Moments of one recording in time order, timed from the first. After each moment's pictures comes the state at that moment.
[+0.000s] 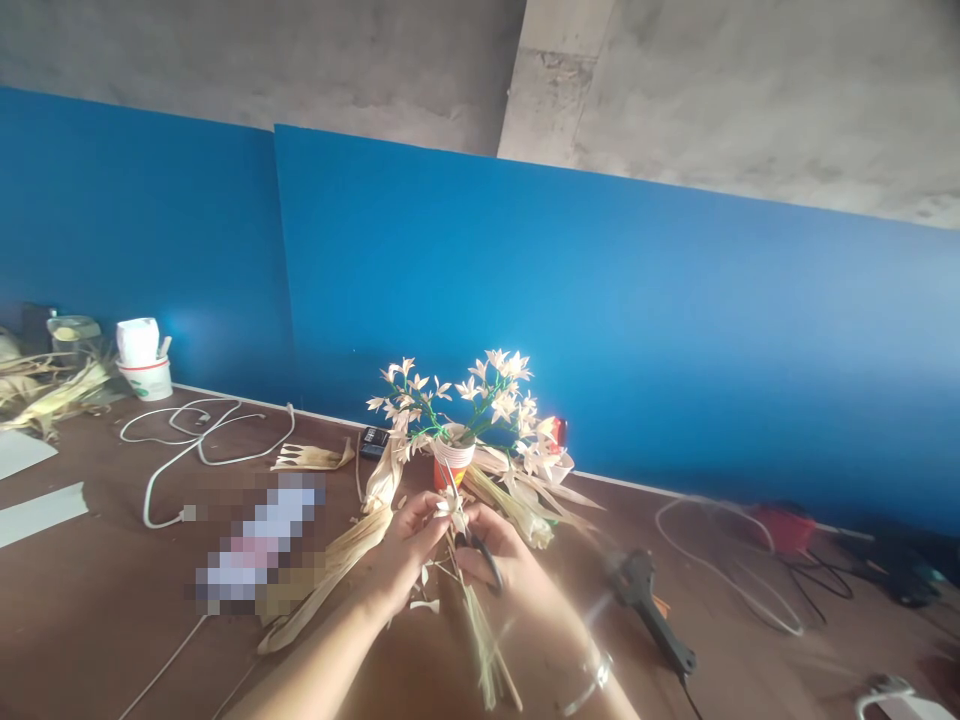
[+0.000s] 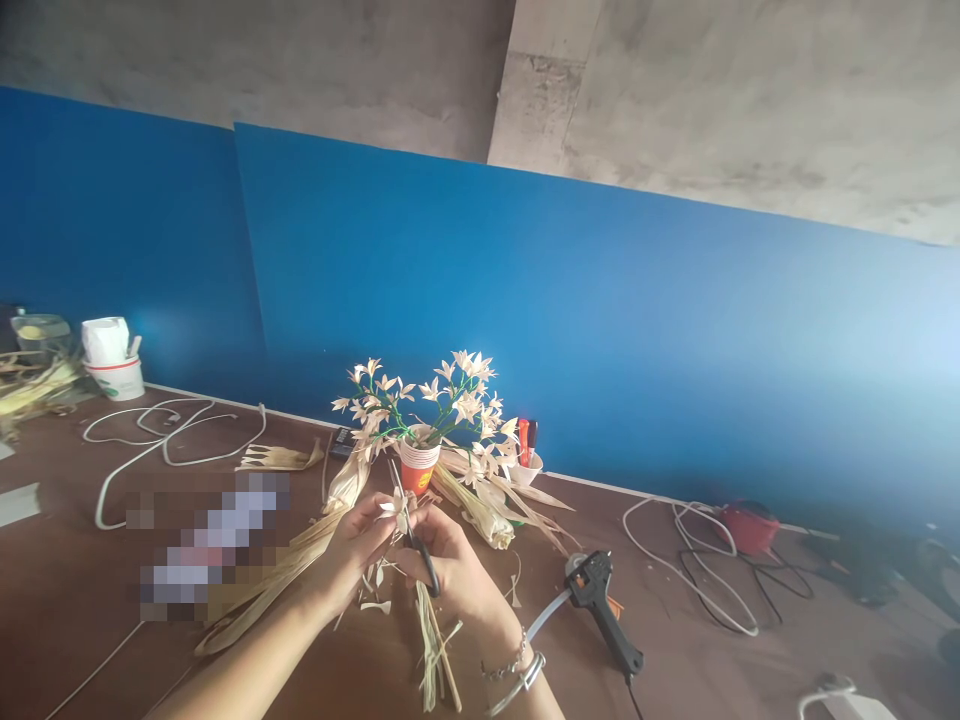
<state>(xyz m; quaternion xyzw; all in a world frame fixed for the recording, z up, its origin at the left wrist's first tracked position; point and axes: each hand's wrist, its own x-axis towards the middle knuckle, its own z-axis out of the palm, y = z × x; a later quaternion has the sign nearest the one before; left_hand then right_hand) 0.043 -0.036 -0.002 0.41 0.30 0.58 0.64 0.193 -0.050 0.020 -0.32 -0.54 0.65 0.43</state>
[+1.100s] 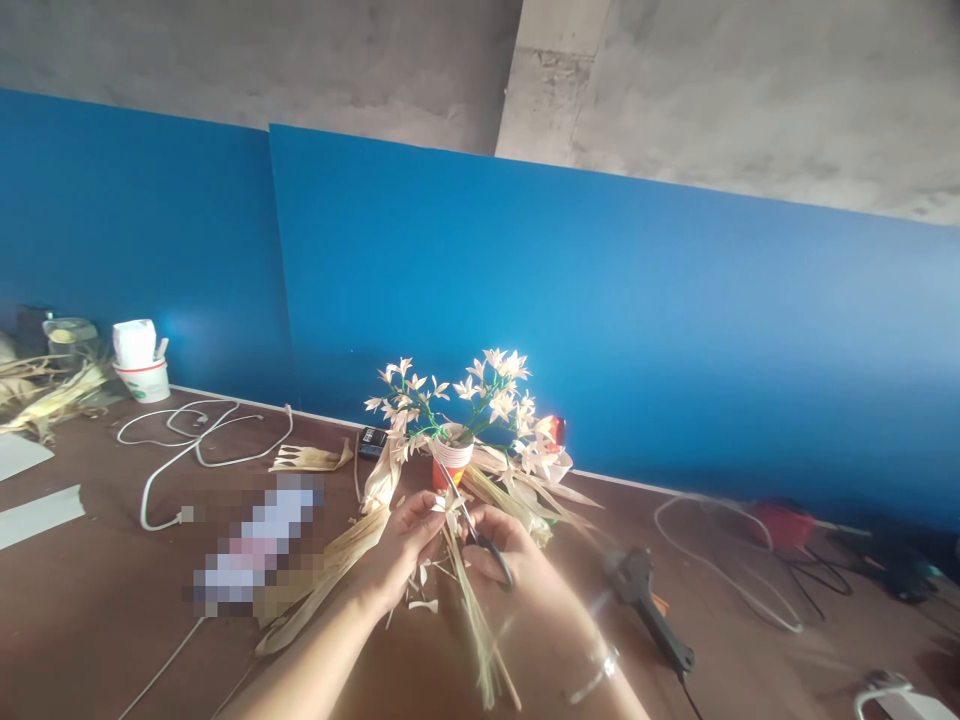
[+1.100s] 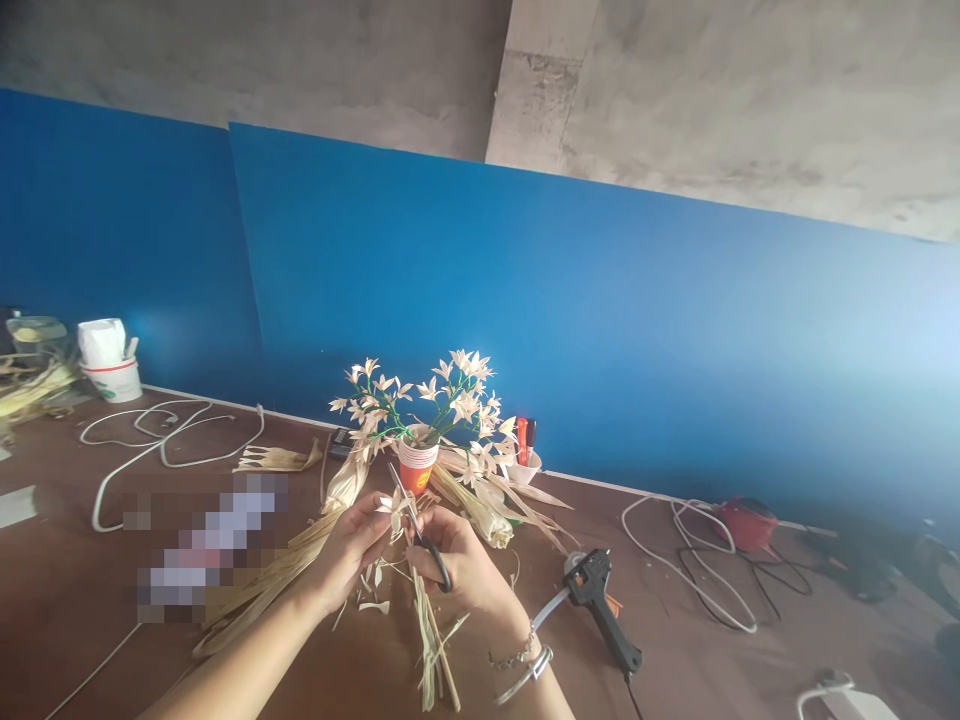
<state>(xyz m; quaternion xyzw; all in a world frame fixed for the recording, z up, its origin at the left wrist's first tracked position) 0.040 -0.035 0.002 0.41 0.30 0.57 0.65 0.208 -0.040 0.006 -0.30 -0.56 0.64 0.43</state>
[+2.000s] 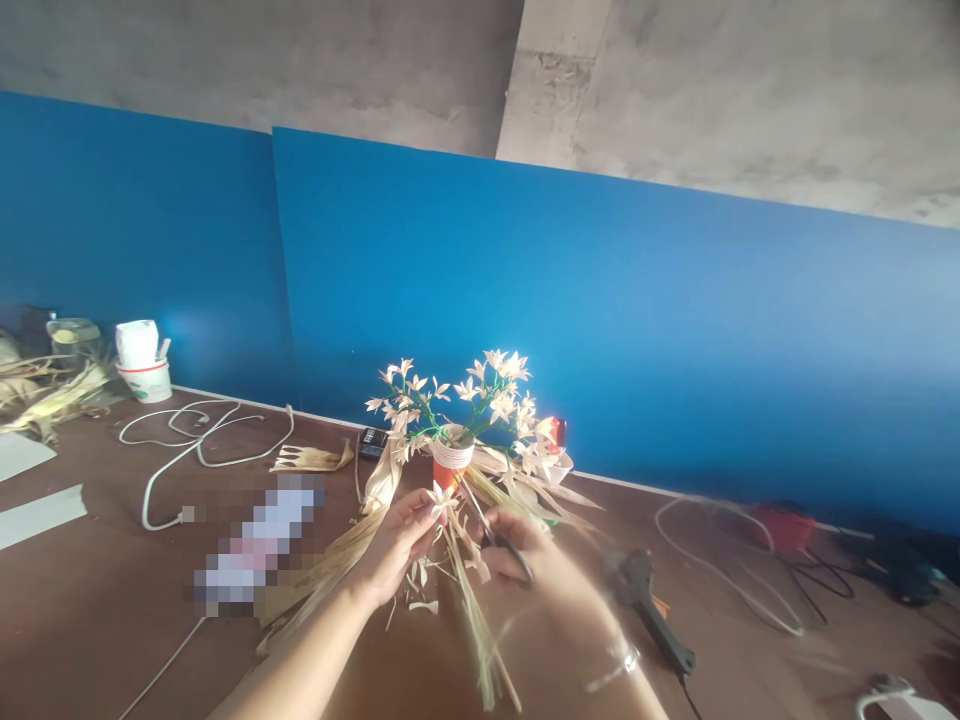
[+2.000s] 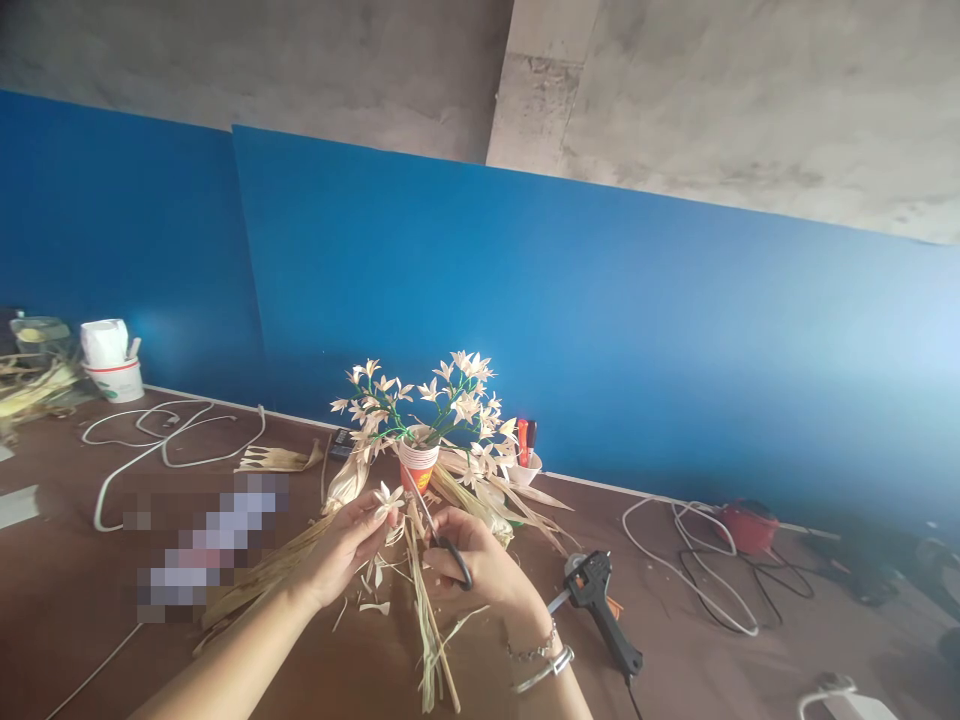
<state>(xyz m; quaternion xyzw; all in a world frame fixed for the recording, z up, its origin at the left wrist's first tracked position) 0.027 -0.027 -0.003 0.39 0.31 0.53 0.68 0.223 -0.052 0.043 -0.44 -0.55 0.62 0.35</state>
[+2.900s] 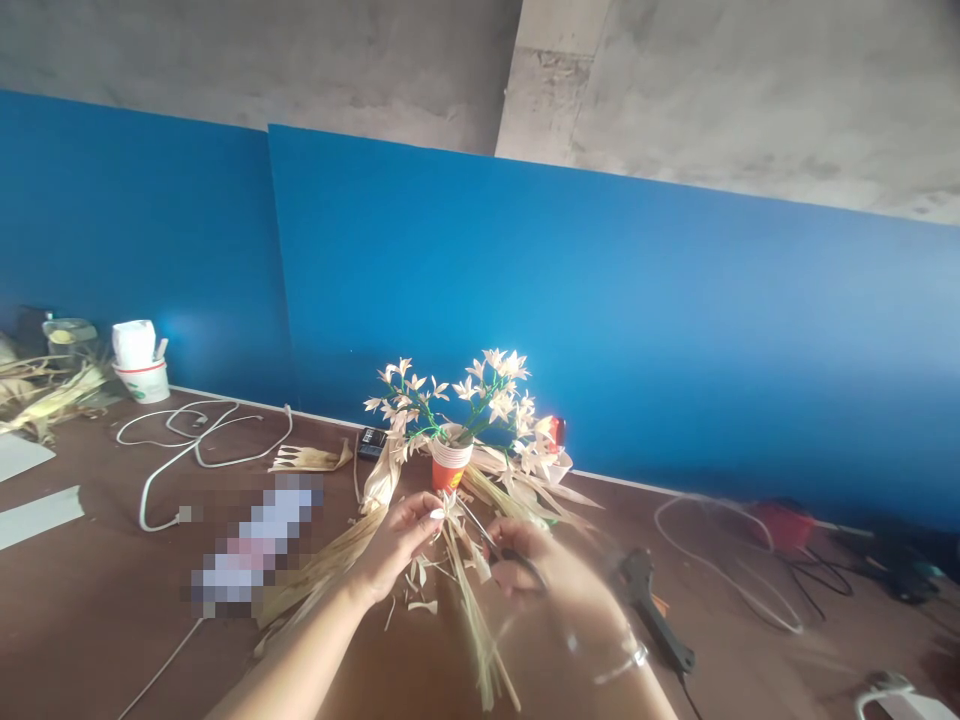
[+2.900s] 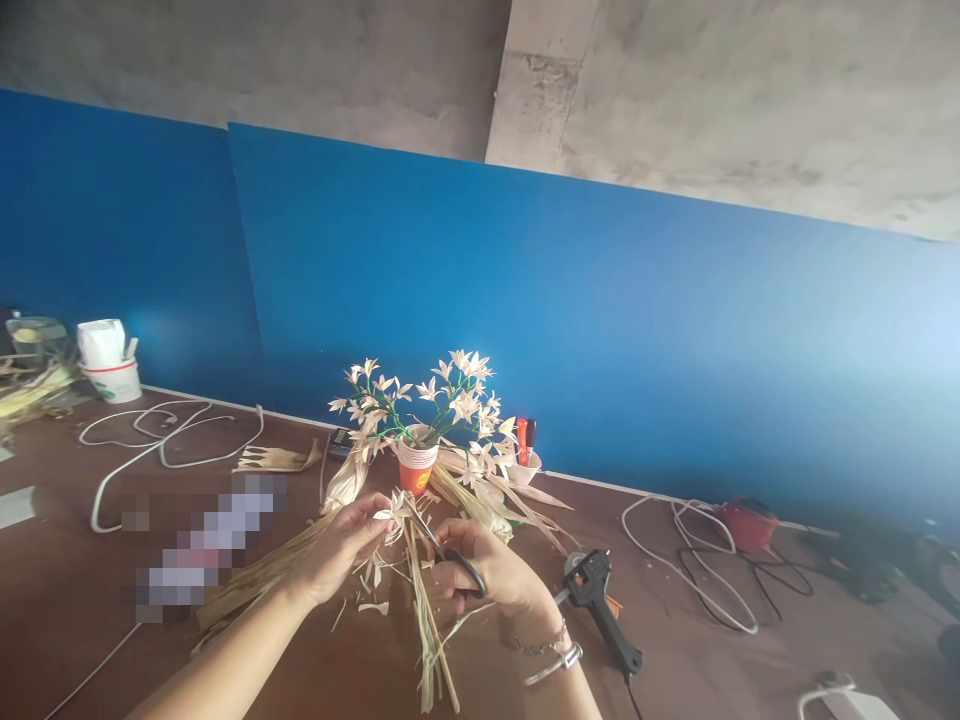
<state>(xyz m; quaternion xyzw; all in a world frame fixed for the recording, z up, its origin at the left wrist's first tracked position) 0.023 -0.027 0.002 0.47 0.34 0.51 0.63 0.237 -0.057 0.050 -0.46 -0.58 0.61 0.28</state>
